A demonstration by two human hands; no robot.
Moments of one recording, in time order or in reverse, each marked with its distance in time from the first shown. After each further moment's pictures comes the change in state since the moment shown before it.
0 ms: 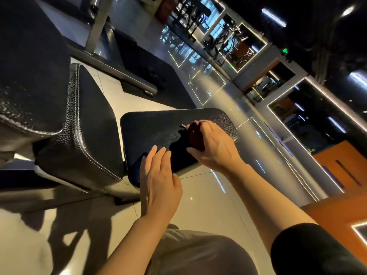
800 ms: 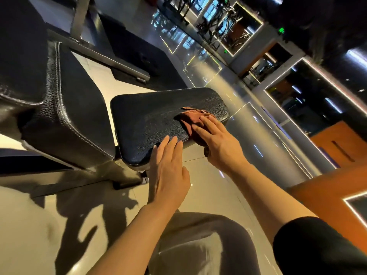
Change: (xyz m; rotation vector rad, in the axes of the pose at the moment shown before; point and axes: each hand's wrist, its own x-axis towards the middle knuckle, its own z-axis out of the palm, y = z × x) left_hand -0.029 0.032 0.005 -0.061 -0.112 0.089; right_hand -0.063 0.024 0.015 -0.098 -0.015 -0.006
